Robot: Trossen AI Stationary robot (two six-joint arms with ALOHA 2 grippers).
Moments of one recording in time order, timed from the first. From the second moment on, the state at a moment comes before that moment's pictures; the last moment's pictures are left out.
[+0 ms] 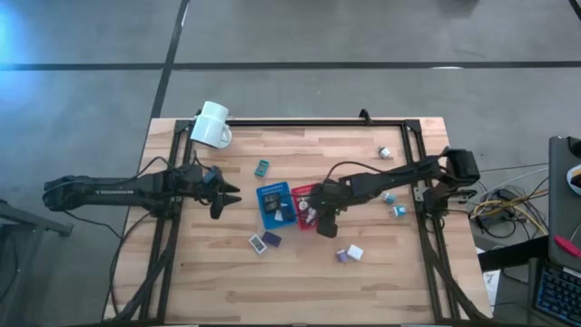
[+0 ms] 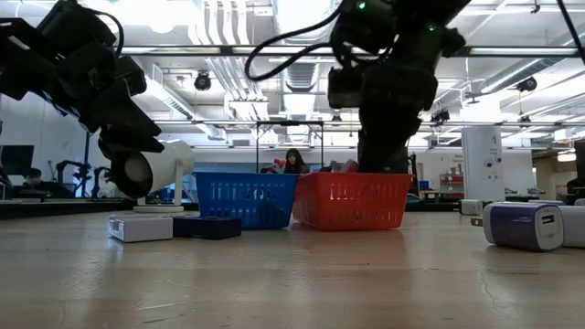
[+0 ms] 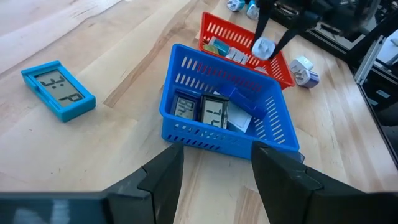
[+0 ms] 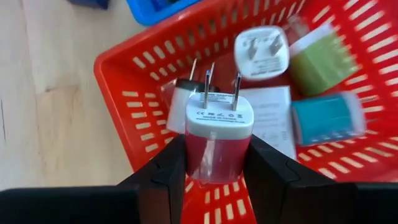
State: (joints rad) left arm 0.18 0.62 0.19 -0.07 0.12 -0.38; right arm 0.06 1.72 1.06 -0.45 -0.04 0.31
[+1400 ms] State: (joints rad) left arm 0.18 0.62 0.19 -0.08 0.15 -0.40; right arm 0.03 1.79 1.28 -0.72 -0.02 0.24
